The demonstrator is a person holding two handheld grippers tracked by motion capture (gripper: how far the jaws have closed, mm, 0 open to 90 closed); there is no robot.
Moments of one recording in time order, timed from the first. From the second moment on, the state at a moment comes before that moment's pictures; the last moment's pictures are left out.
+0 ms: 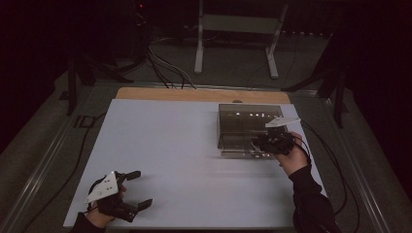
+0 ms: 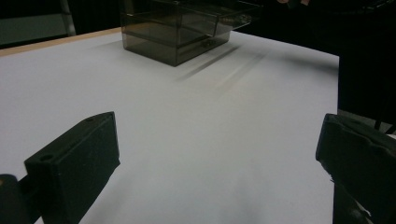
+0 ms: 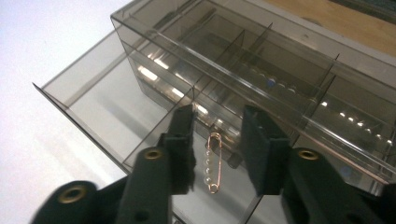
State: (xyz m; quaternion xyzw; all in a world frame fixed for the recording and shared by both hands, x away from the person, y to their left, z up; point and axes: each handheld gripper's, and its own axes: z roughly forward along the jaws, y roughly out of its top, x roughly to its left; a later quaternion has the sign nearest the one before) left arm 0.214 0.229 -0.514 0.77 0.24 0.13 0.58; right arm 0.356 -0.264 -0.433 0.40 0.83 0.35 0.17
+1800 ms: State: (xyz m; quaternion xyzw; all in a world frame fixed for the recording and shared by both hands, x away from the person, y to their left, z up) left arm 0.213 0.229 -0.514 0.77 0.24 0.13 0.58; right arm 0.308 -0.218 -0.387 0.29 0.82 0.47 0.14
